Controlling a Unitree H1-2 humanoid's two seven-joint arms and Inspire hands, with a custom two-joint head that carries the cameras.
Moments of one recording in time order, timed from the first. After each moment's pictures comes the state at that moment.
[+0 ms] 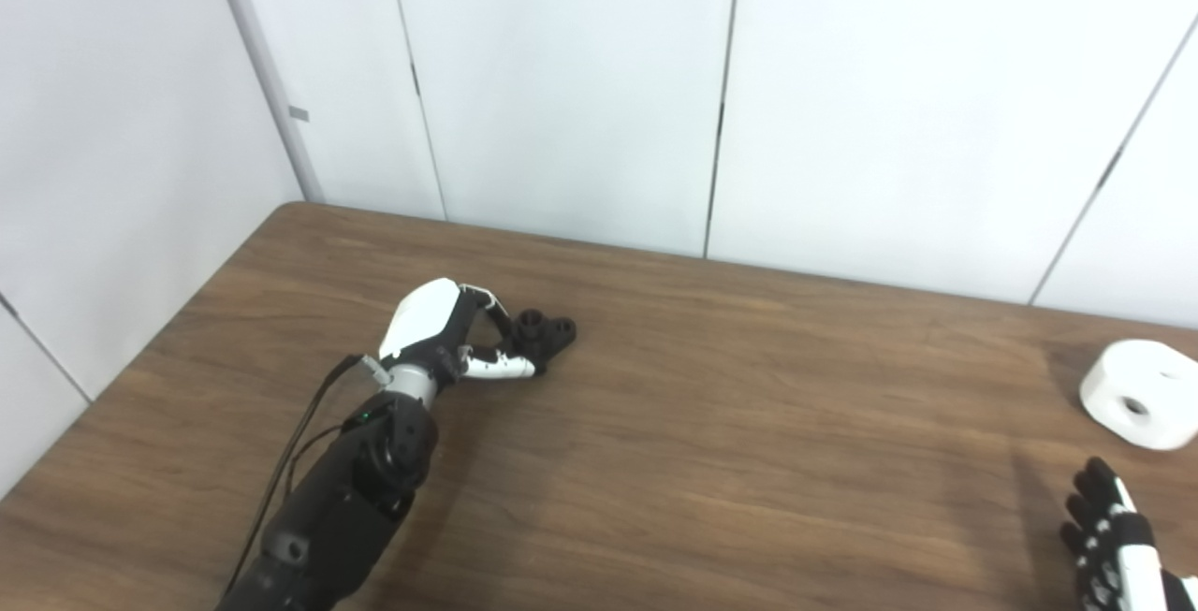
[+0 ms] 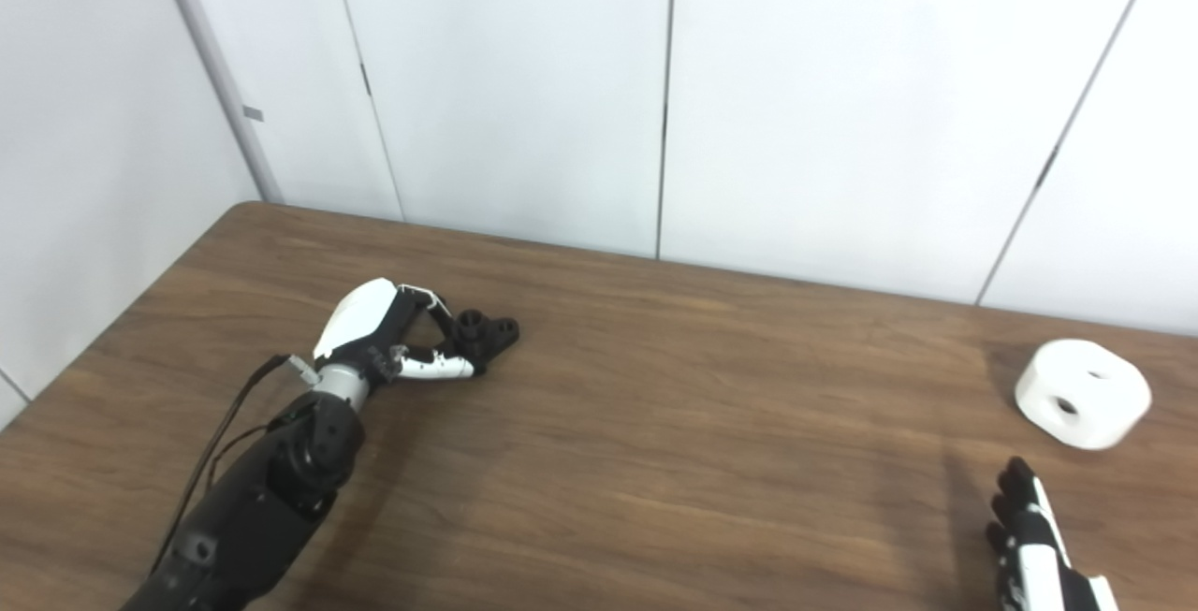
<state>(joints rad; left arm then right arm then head) -0.30 0.44 -0.18 0.12 0.56 0.33 0.03 0.16 -0.16 -0.08 -0.34 0.07 0.22 0.07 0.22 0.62</state>
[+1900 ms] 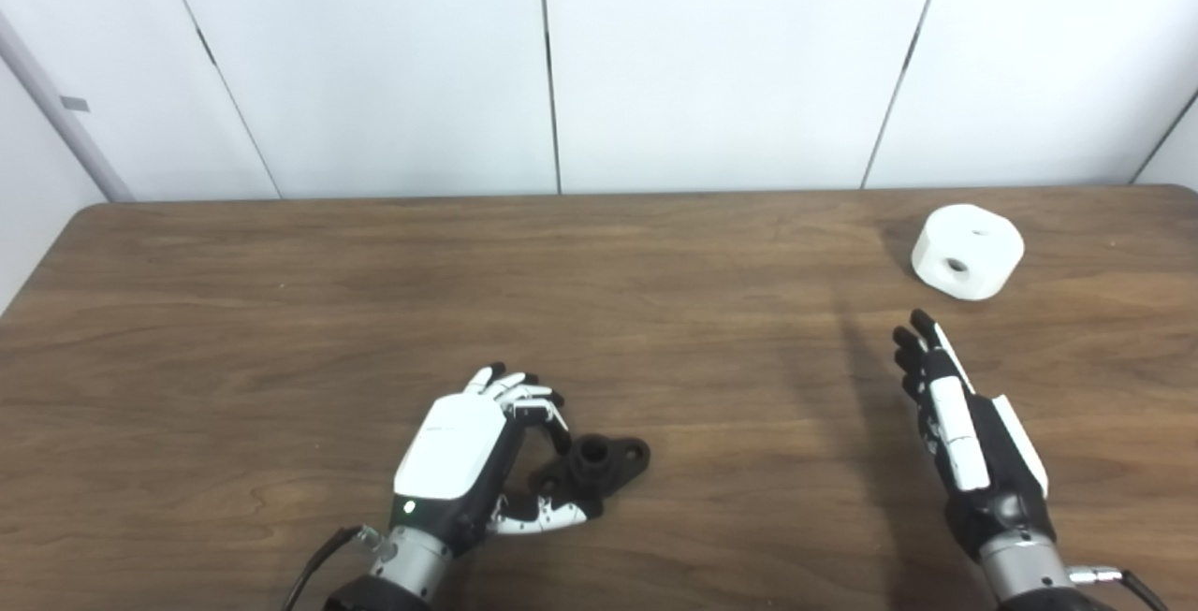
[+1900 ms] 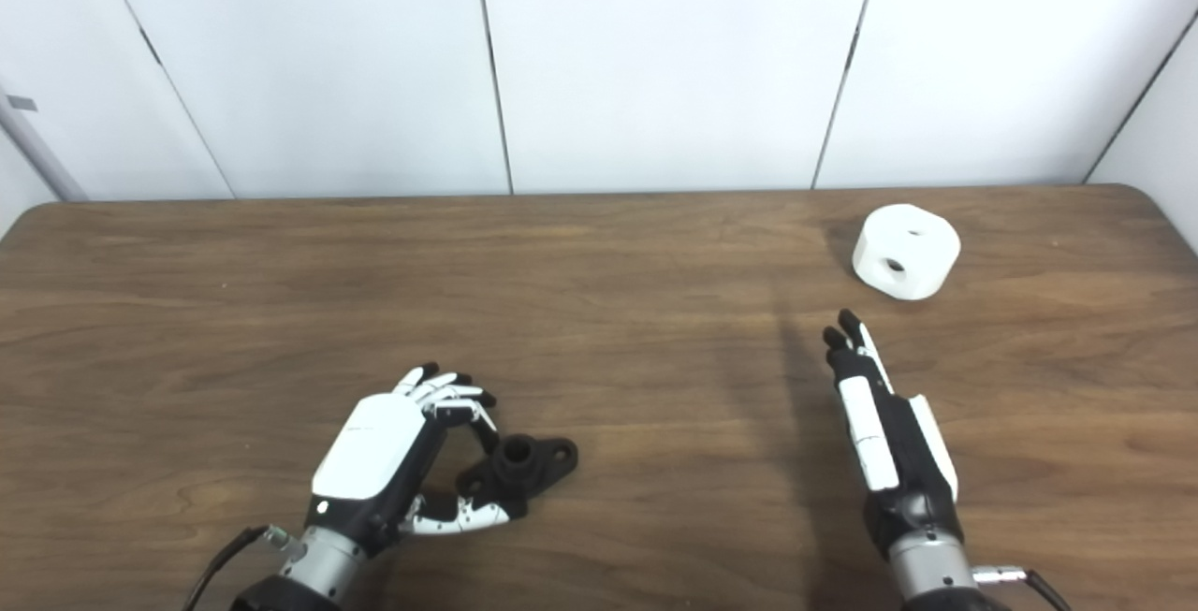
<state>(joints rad) 0.05 0.26 -0.39 -0.26 0.89 0.07 -0.01 0.16 -0.12 -0.06 -0.46 -0.02 0.35 0.02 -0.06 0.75</state>
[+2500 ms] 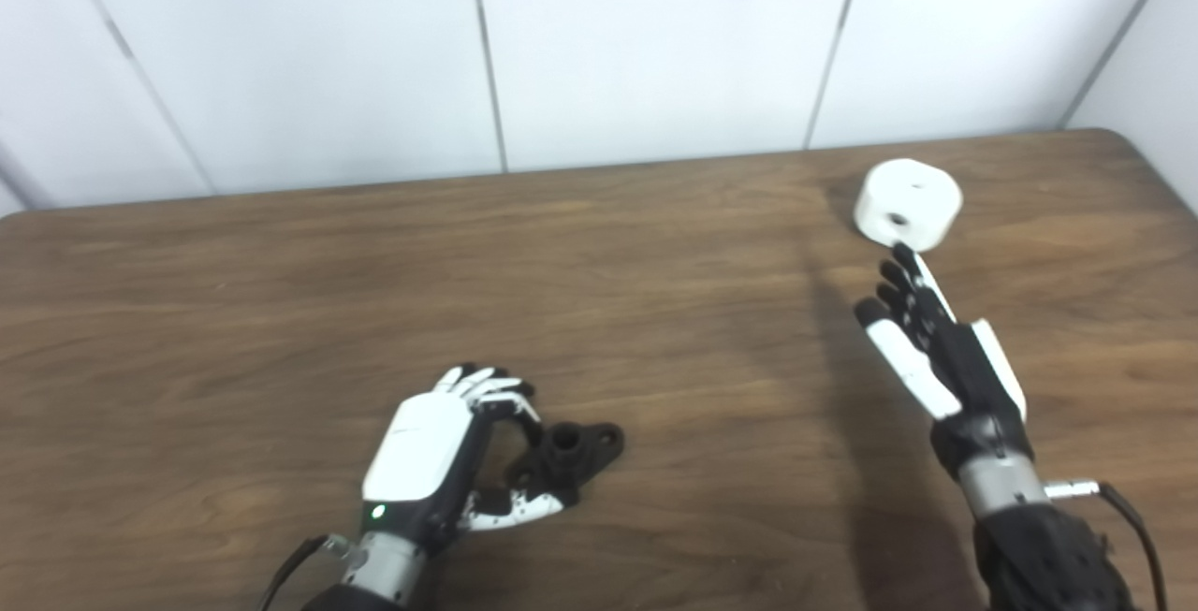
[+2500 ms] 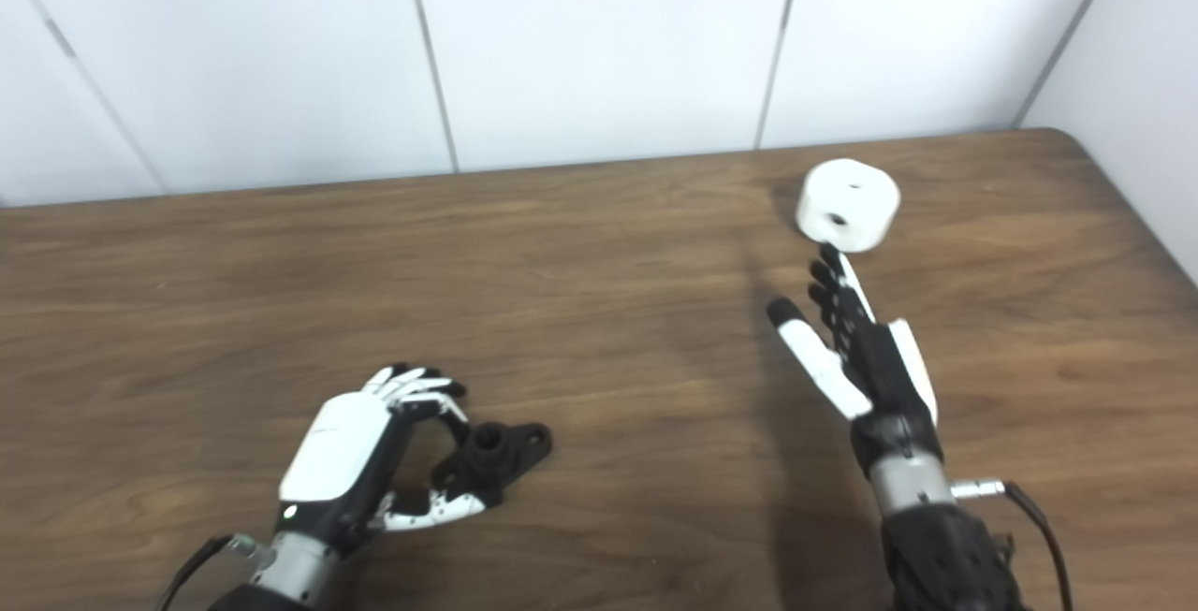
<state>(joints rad) 0.07 0.25 -0.37 -0.26 0.87 0.05 -0.04 0.10 -0.17 -0.09 -0.50 -0.18 0.42 -0.01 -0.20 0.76</state>
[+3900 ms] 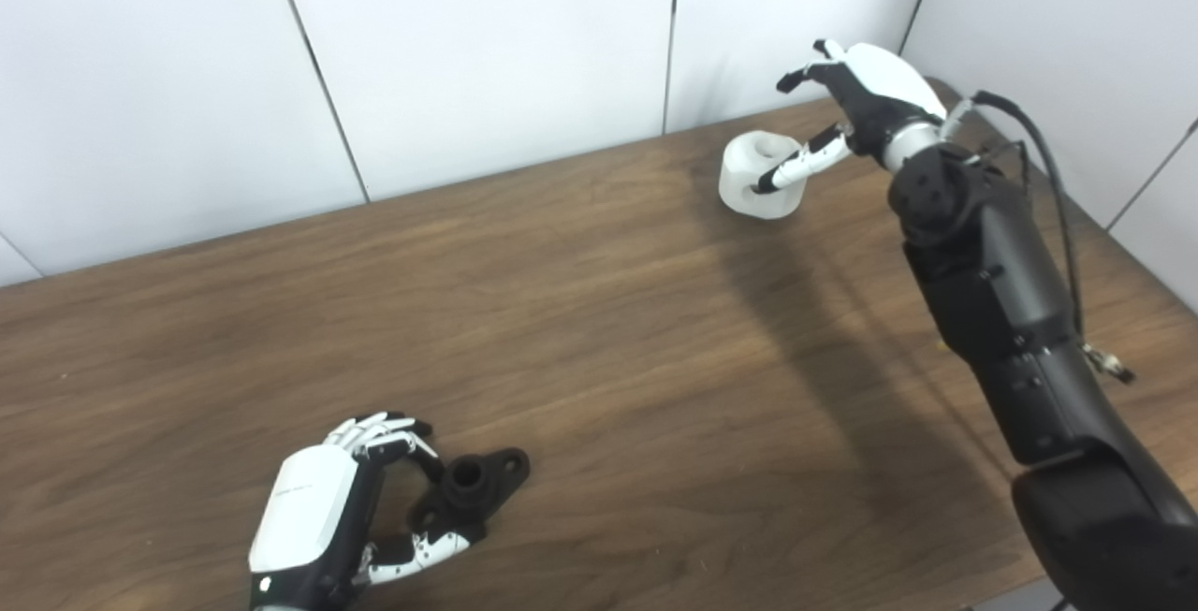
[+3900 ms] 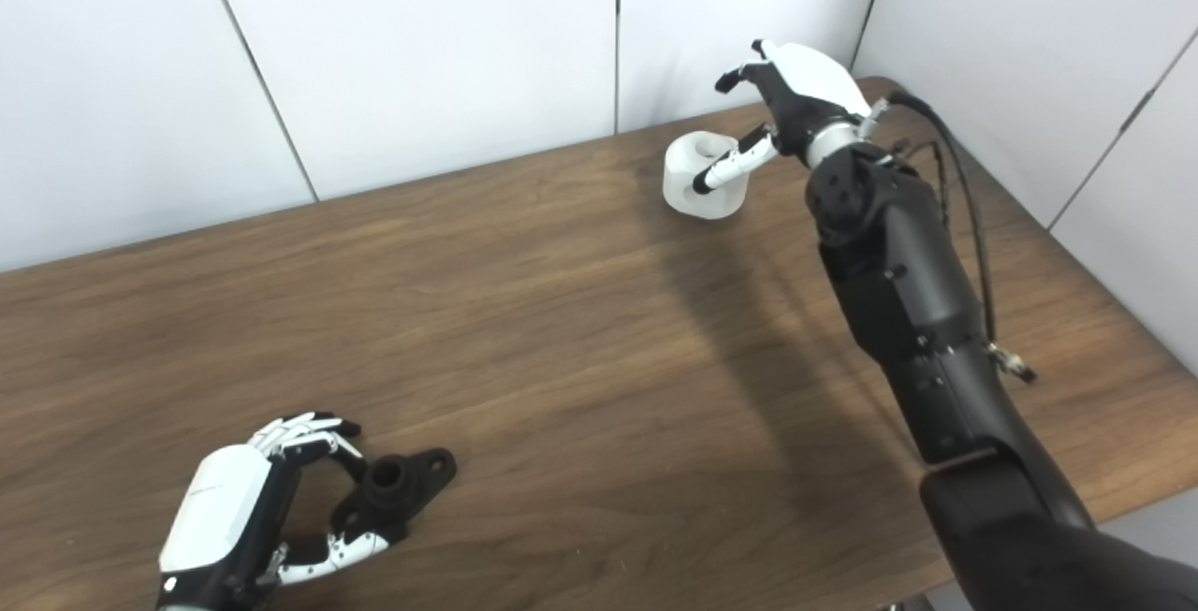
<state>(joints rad) 0.08 0.26 -0.30 -0.26 0.83 -0.02 -0.08 -0.51 -0.52 -0.04 0.04 -0.89 0.47 0.45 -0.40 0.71</state>
